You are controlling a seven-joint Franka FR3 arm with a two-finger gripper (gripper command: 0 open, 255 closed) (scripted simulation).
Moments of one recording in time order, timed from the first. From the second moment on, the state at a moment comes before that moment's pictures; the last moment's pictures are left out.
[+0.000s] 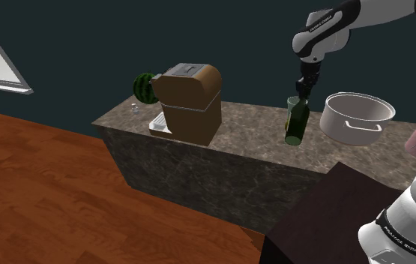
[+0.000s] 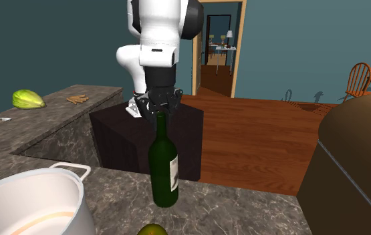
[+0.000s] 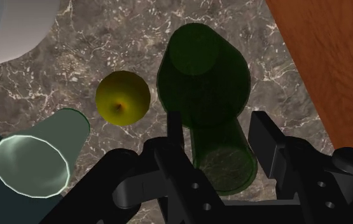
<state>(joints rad) -0.17 0.17 -0.37 -1.99 0.00 2.16 -0.49</state>
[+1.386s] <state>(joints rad) -0.16 0.08 -0.37 -1.81 -0.03 1.89 -0.48</state>
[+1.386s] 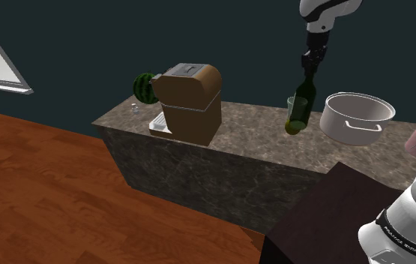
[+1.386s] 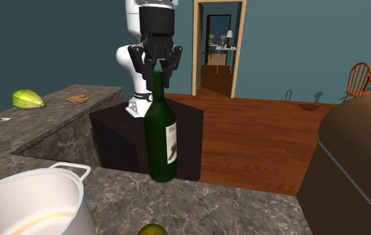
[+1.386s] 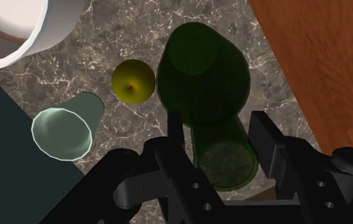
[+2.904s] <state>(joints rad) -0.17 0.11 -0.38 -1.47 -0.02 1.57 -0.50</state>
